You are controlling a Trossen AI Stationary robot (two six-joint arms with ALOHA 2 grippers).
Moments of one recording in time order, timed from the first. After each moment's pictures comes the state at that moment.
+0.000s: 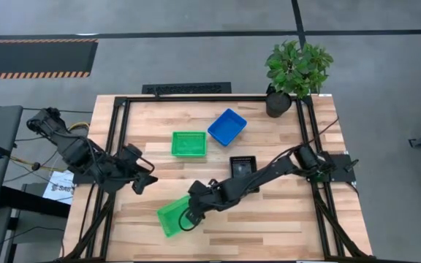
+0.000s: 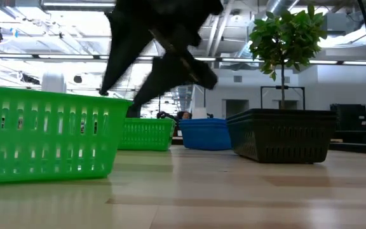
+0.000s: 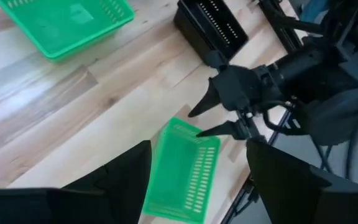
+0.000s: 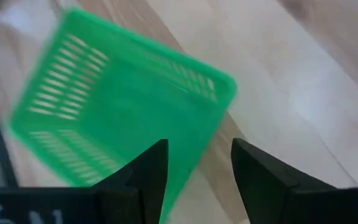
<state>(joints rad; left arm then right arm) -0.65 1.05 1.21 -1.09 -0.48 -1.45 0.35 2.22 1.79 -0.53 0.22 0.94</state>
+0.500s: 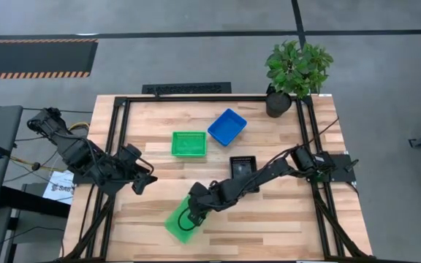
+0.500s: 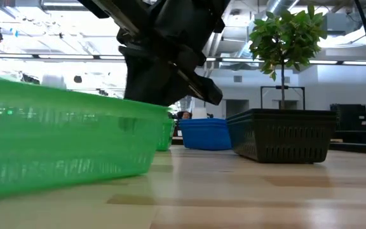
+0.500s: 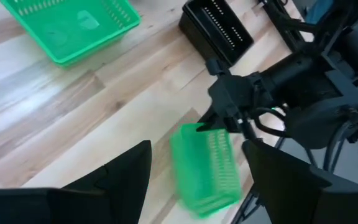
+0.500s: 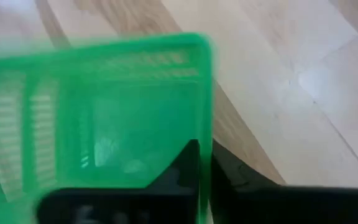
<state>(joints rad) -0.66 1.05 1.21 -1.11 -0.51 -1.46 0.34 2.26 1.79 -0.56 0.15 0.94</state>
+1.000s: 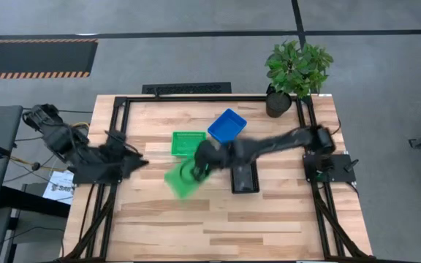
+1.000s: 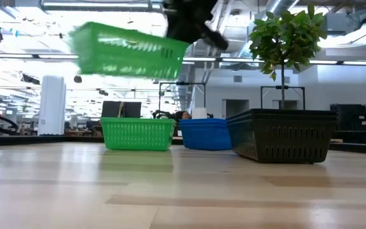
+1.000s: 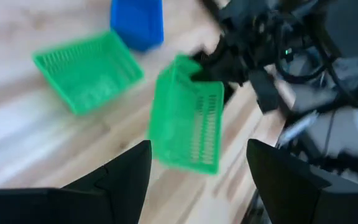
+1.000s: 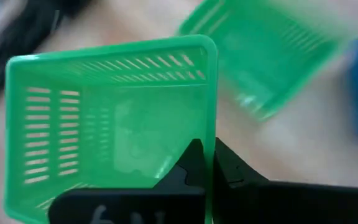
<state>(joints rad) -0.66 0.89 1.21 -1.16 -0.65 -1.42 0.14 1.97 1.79 -0.78 0.27 0.89</state>
